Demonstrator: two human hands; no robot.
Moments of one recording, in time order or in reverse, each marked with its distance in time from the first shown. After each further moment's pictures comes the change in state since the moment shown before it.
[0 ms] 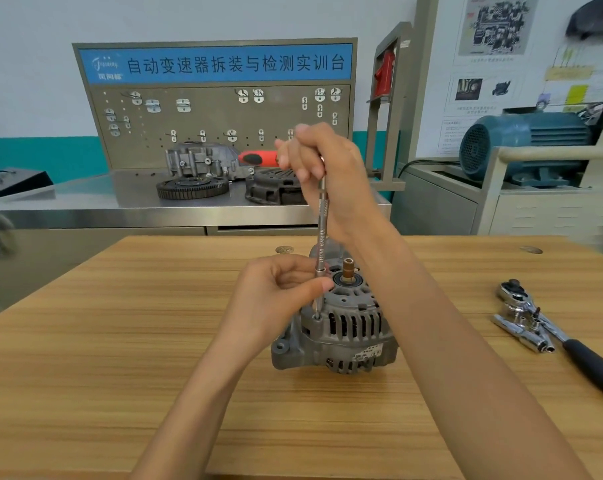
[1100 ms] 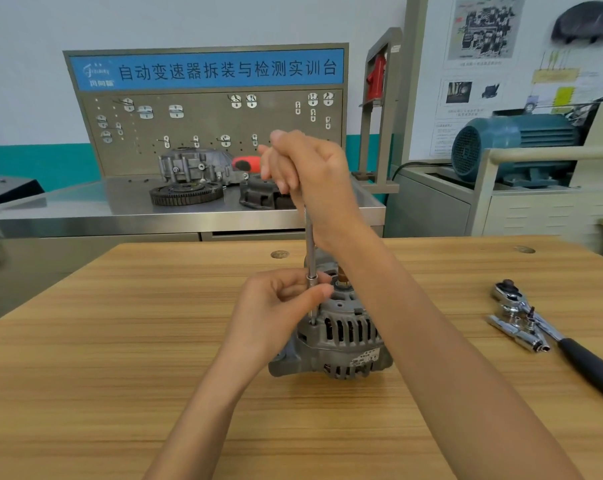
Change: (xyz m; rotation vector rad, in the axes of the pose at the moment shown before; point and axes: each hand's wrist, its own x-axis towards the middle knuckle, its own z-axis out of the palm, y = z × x) left_hand -0.002 -0.008 0.007 -0.029 -0.030 0.022; right_hand -0.002 0.003 0.010 -0.133 0.031 -0.128
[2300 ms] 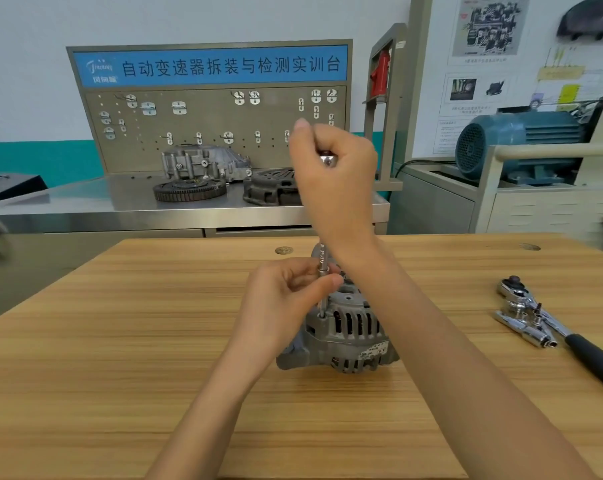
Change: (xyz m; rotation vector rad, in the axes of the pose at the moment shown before) left_hand -0.001 0.001 -0.002 0.012 0.002 0.059; right_hand -0.015 0.001 0.003 -0.456 0.273 -0.327
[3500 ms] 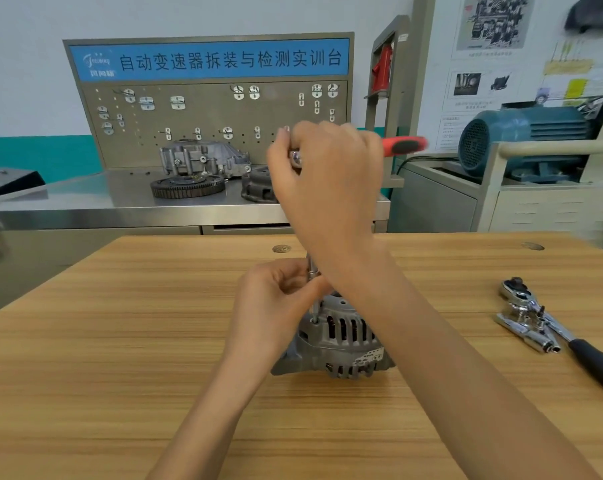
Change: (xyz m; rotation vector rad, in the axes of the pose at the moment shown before) left_hand 0.004 -0.003 0.008 0.031 0.084 0.027; right_hand 0.000 0.005 0.002 -0.693 0.027 -0.156
